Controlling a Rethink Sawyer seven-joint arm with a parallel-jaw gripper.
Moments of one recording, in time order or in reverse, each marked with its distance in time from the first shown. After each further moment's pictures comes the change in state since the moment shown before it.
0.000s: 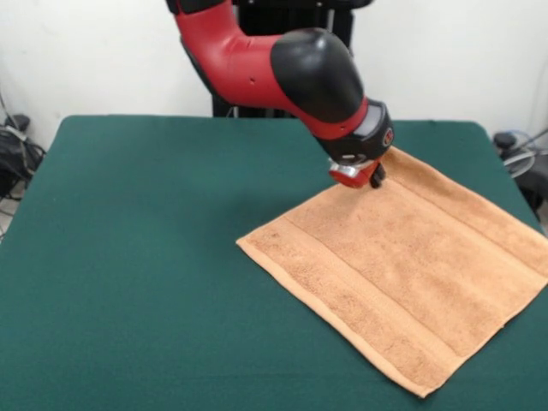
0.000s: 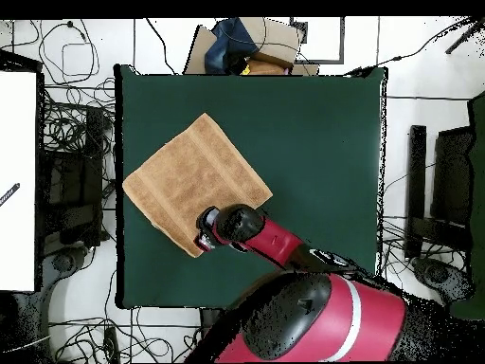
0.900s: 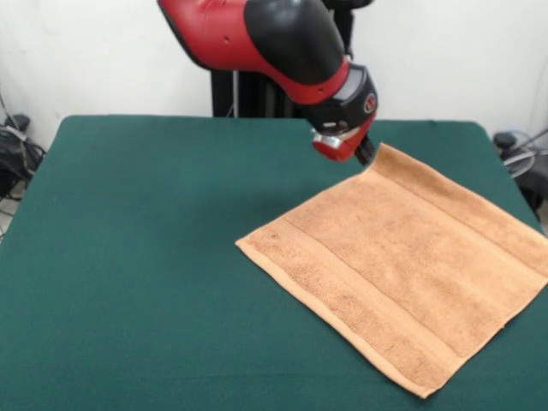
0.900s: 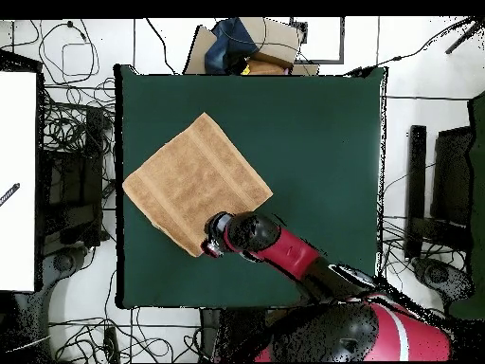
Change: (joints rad) arm -0.087 -0.105 0.032 0.103 -0.001 -0.004 0.000
